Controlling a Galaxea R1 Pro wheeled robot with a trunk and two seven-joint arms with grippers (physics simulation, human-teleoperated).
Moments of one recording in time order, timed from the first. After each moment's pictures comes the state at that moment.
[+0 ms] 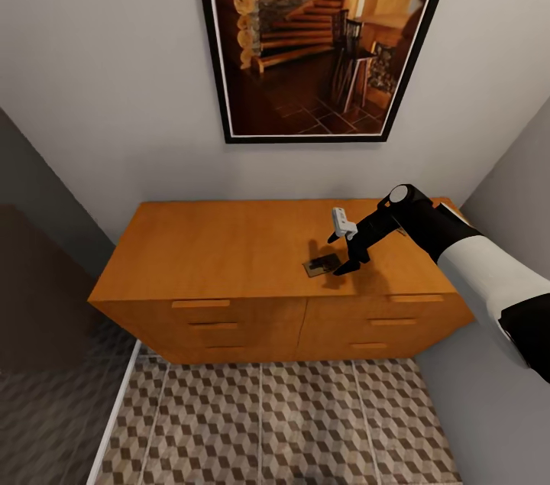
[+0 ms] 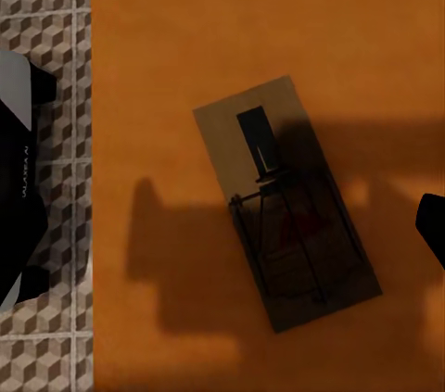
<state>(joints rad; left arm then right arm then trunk) -0.23 0.04 -0.44 0.02 0.38 -0.58 0.16 -1.37 -0.21 0.58 -0.61 0.37 0.09 1.41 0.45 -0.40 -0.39</state>
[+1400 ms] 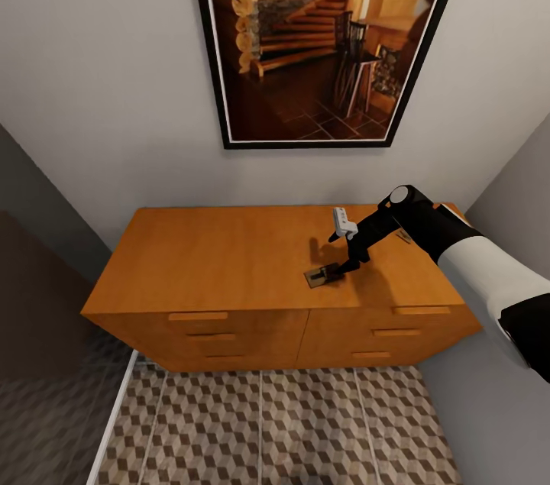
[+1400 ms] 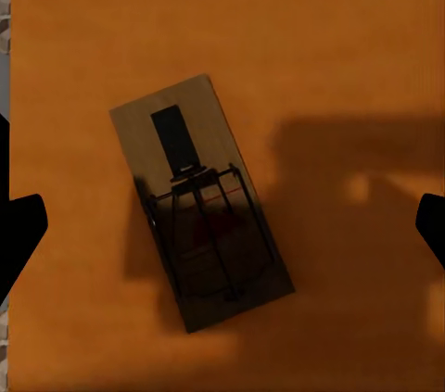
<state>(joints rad) -0.23 0.04 -0.44 0.02 0.38 -0.58 0.16 -1.37 -0.21 0.58 -0.60 0.37 0.09 1.38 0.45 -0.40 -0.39</state>
